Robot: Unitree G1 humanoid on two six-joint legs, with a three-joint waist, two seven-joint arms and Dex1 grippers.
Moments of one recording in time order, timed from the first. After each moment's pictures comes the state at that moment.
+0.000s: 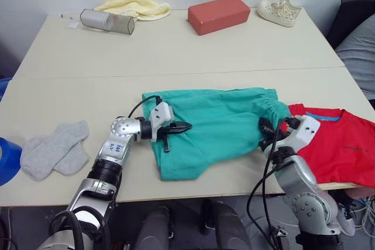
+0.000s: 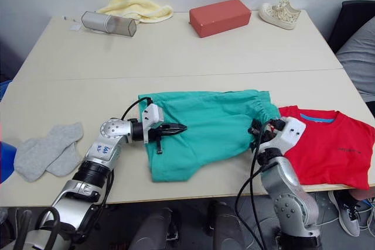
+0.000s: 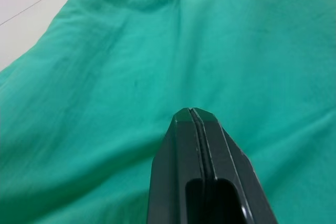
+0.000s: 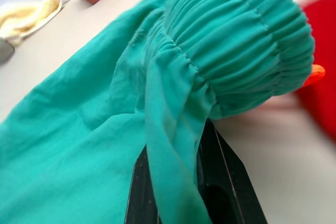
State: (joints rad) left arm -0.58 0.35 -0.15 0.45 -0.15 -0.02 -1.00; right arm -0.01 -0.39 -0.07 -0.43 0.75 0.39 -0.21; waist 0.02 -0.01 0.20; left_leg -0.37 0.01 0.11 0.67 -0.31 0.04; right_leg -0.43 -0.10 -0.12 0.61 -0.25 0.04
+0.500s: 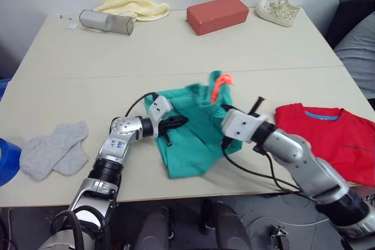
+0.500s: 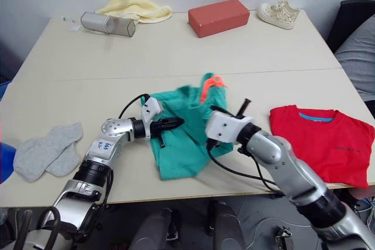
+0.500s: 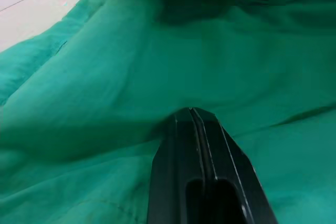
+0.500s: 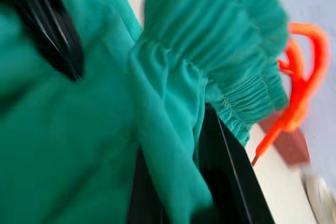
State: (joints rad) left arm -0.58 0.34 -0.13 0.40 -0.14 0.16 -0.86; right arm -0.38 -0.71 0.42 -0.40 -0.12 0.15 0.34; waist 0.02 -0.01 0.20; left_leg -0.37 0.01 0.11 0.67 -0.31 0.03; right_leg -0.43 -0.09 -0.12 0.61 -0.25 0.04
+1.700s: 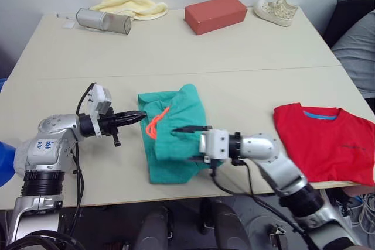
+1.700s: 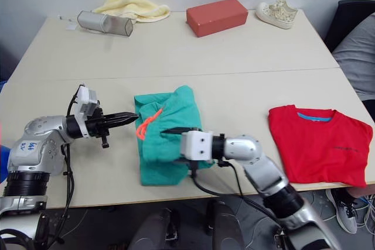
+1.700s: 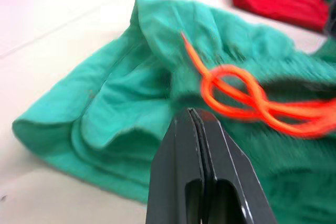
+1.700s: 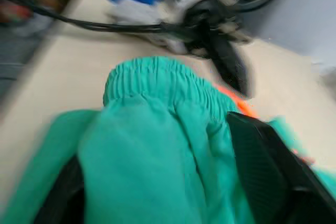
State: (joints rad) left arm -0.45 0.68 0.14 0.15 -0.47 0.40 -1.14; right arm -0.39 -0.54 0.41 -0.25 0.29 0.01 1.00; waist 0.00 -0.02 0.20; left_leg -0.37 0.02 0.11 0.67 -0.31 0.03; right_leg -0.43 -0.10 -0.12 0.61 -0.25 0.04
